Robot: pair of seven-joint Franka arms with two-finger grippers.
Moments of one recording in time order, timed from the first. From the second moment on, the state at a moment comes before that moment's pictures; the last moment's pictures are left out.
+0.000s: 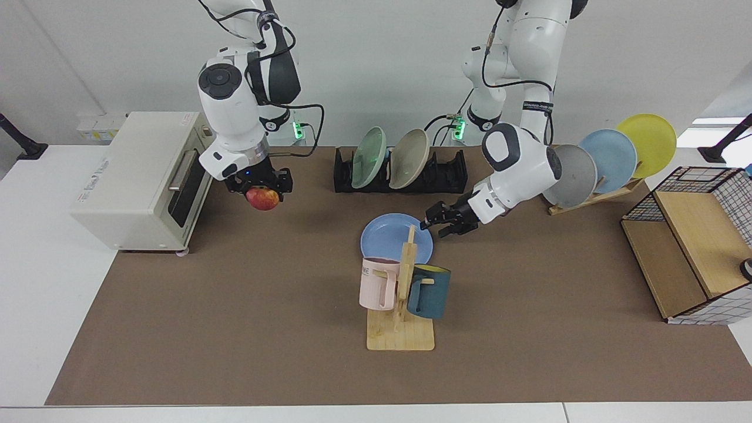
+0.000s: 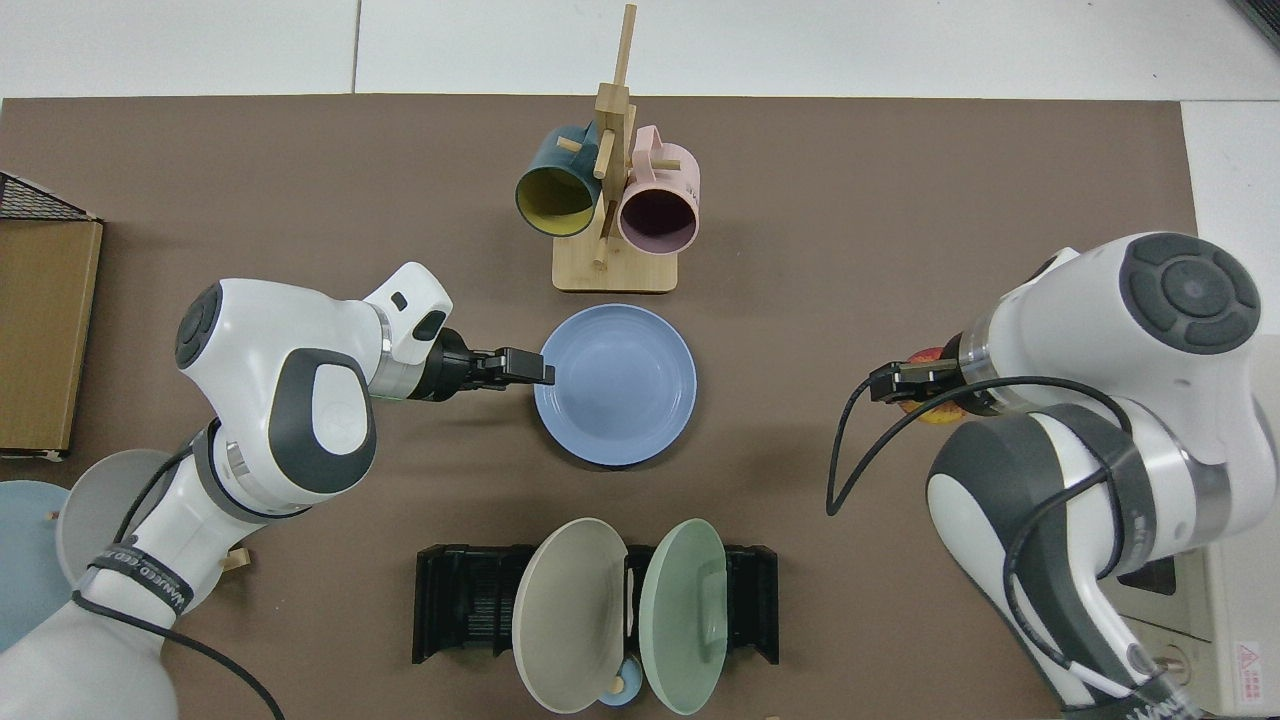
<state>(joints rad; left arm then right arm) 0.01 0.22 -0.32 -2.05 -0.73 2.28 0.23 0.23 -0.01 -0.02 -1.98 -0.02 1.92 0.23</state>
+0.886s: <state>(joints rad) 0.01 -0.01 -0.21 -1.71 -0.08 1.63 0.05 0.49 0.09 -0.01 -1.97 0.02 2.06 0.56</state>
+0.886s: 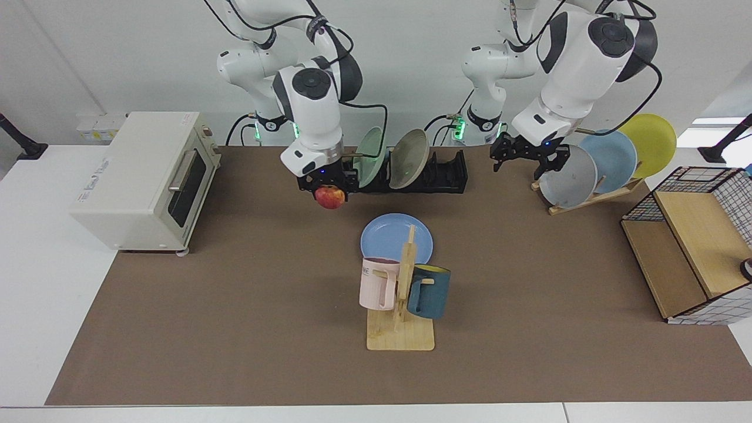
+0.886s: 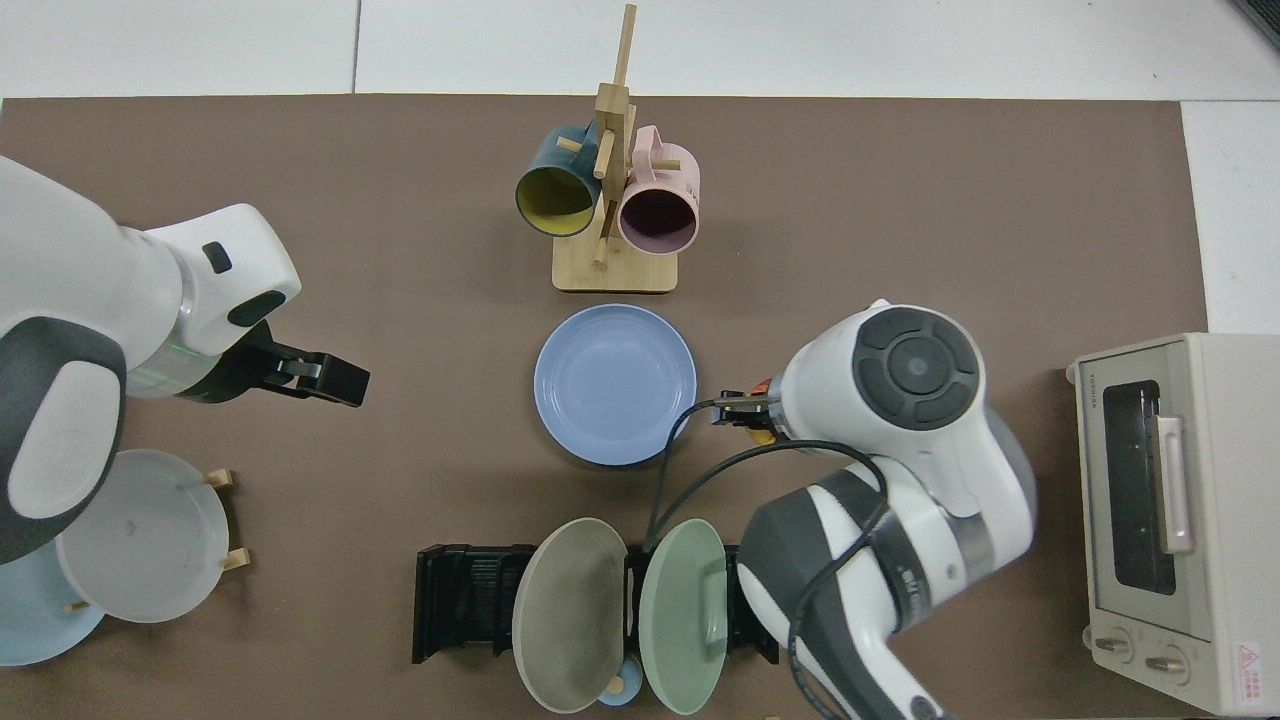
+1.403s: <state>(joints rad) -0.01 -0.02 -0.16 -1.61 -0.03 1.54 0.05 0.62 0.34 -0.01 -1.79 0.04 2.12 0.79</state>
